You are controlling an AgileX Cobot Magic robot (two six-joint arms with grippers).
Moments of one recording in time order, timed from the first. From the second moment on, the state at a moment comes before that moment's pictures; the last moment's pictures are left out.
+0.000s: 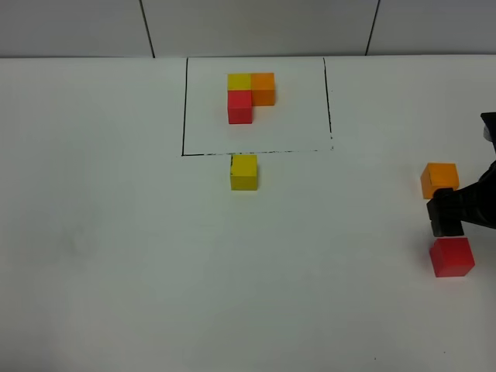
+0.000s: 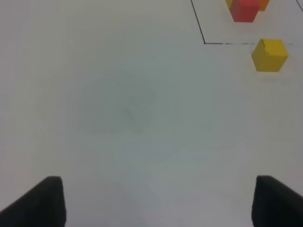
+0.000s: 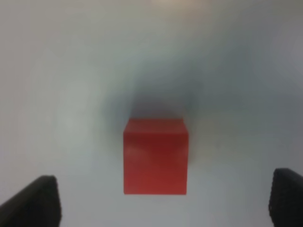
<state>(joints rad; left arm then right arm) -0.03 0.00 -0.51 -0.09 1.06 -0.03 0.02 1.47 -0.81 -0.02 0.72 0.09</state>
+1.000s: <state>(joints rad) -0.03 0.00 -0.51 -0.09 1.06 -0.03 0.02 1.57 -0.75 -0.02 0.68 0.09</state>
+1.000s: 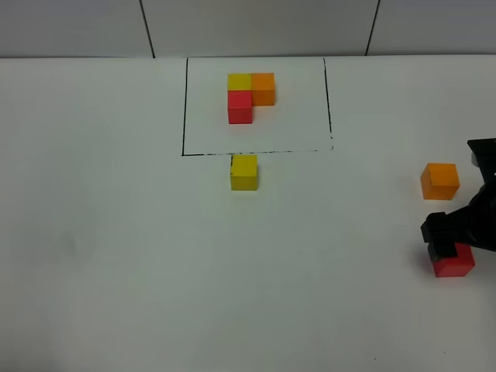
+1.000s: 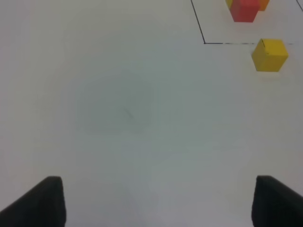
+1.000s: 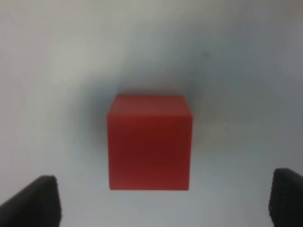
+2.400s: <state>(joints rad) -0.03 0.00 -0.51 -0.08 1.06 -0.03 0.05 1.68 -0.71 0.00 0.59 0.16</state>
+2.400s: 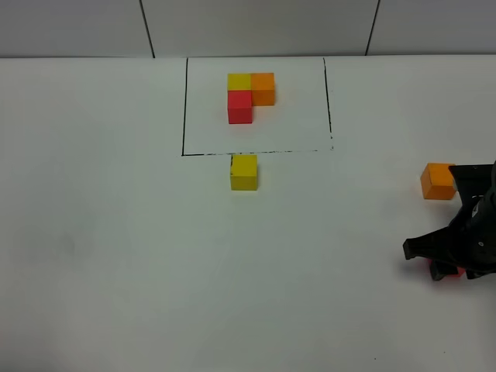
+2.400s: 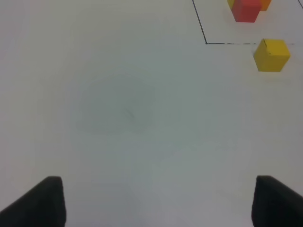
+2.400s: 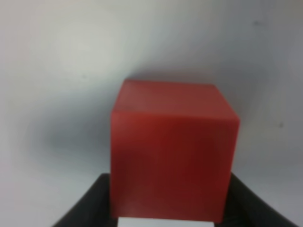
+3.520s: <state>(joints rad) -0.03 0.00 -0.51 -0.08 1.06 -0.03 0.69 1.69 -1.05 -0.18 0.90 0.93</state>
